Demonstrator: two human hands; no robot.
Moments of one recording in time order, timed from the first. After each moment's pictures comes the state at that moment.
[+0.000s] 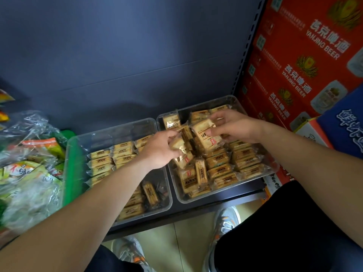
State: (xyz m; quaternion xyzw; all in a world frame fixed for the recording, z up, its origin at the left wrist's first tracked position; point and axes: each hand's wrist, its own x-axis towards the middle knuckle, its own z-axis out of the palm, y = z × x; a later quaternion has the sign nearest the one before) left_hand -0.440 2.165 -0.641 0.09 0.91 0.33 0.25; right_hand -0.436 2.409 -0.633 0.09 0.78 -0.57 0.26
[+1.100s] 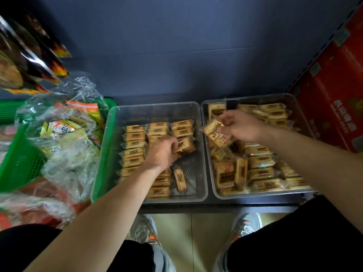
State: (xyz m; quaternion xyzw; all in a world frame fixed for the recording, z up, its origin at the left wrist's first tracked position) left_hand -0.437 2.047 -0.750 0.05 0.96 0.24 0.13; right_hand -0.470 2.307 -0.667 0.02 0.87 -0.43 0.26
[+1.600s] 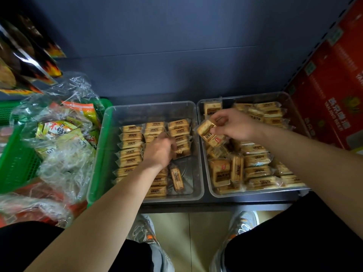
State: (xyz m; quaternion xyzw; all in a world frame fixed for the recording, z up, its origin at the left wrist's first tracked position) left_hand -0.440 2.054 -0.759 0.05 0.98 0.16 0.14; right_hand -0.464 2.303 -0.654 -0.02 0.86 -0.43 0.26
